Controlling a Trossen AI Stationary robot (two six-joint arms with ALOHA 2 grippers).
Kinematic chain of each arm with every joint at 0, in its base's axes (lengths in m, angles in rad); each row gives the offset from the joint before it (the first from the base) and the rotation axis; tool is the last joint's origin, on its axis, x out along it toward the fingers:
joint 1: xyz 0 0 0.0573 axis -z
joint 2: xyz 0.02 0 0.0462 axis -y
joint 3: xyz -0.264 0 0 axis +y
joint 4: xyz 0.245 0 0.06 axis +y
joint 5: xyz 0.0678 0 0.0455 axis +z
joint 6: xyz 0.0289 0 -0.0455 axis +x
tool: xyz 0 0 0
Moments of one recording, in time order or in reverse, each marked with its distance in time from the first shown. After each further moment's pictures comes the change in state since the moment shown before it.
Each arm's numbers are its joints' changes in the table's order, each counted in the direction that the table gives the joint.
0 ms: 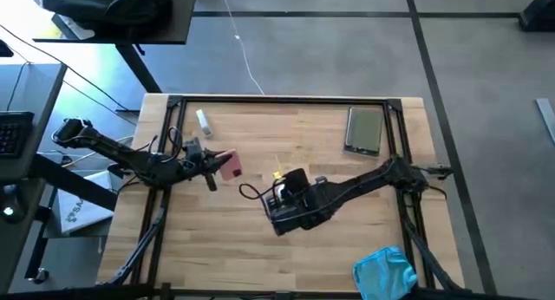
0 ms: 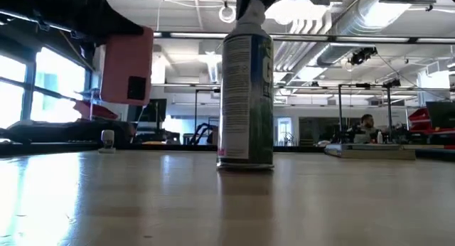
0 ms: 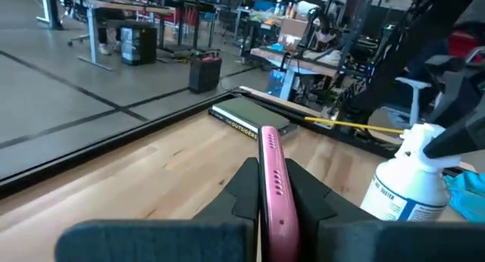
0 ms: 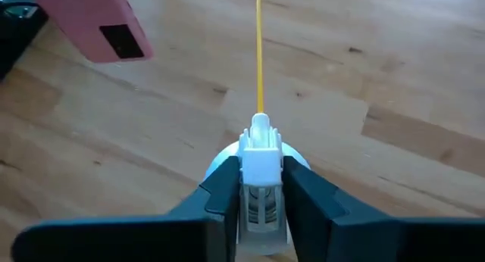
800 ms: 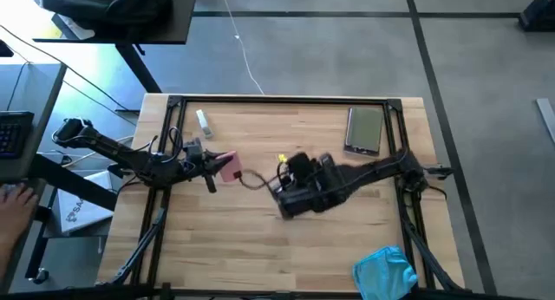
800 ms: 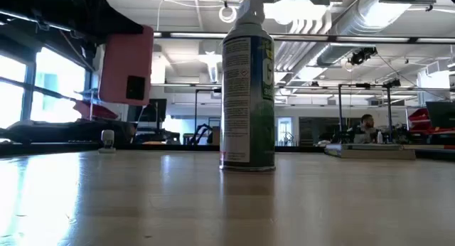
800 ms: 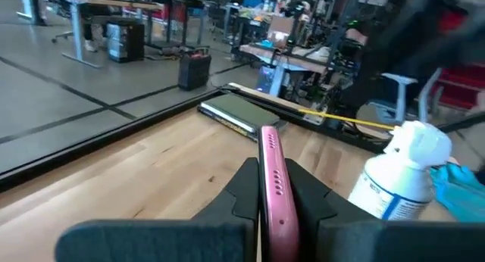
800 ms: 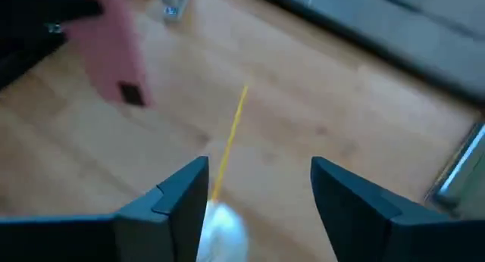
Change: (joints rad) left arm 0.000 -0.004 0.001 -0.001 -0.067 -0.002; right arm 0.067 0.087 -0.108 0.085 -0.095 -0.446
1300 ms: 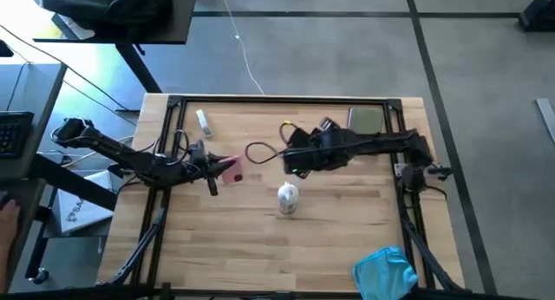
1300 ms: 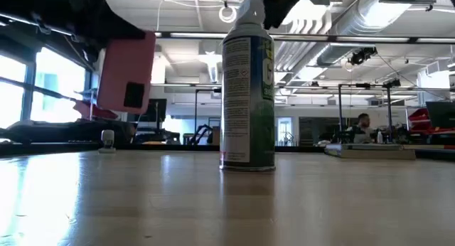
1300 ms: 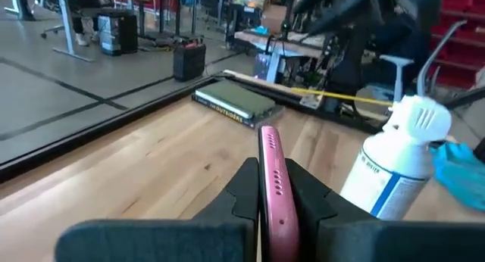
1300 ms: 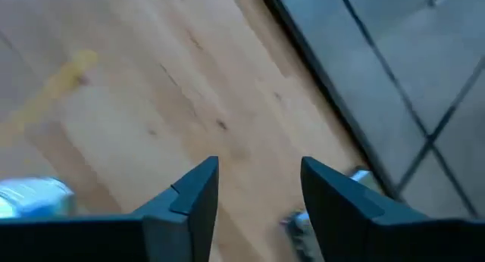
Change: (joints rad) left arm -0.003 -0.058 0.001 0.000 -0.012 0.000; right arm 0.194 0.204 0.304 -0.012 0.071 -0.493
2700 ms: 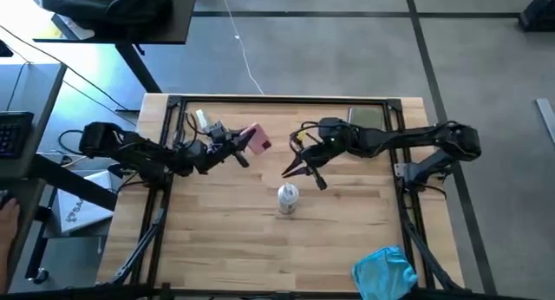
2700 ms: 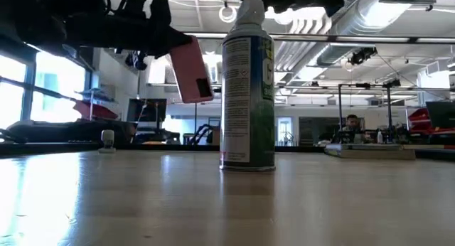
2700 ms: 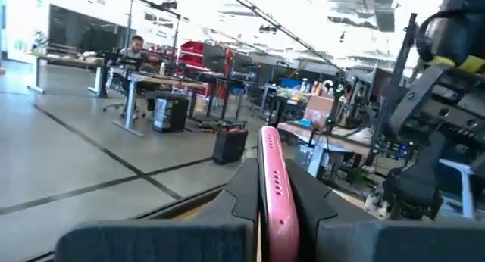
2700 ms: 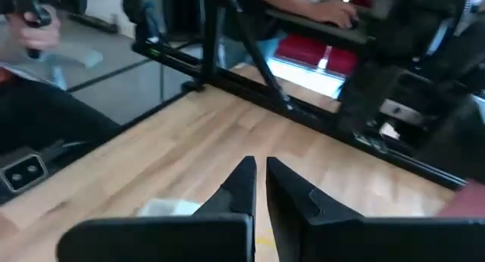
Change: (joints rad) left arm -0.366 -0.635 -0.092 -0.933 -0.149 0.196; right arm 0.222 0.359 0.949 -1.639 1.232 -0.972
